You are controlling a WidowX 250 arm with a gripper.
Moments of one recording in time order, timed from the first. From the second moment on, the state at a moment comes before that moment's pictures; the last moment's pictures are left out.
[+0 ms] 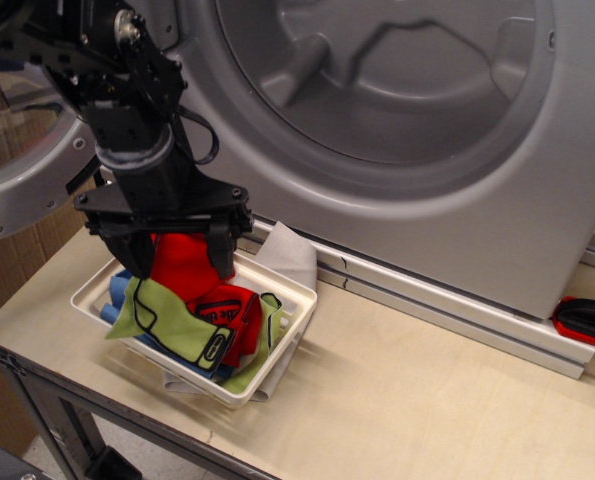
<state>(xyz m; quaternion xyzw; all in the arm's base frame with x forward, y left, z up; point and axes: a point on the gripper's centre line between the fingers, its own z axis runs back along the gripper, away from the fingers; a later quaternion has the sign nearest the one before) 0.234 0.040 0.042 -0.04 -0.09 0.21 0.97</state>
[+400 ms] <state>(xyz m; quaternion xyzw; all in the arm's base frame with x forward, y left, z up) 0.245 0.047 0.050 -0.02 -0.08 0.20 0.98</state>
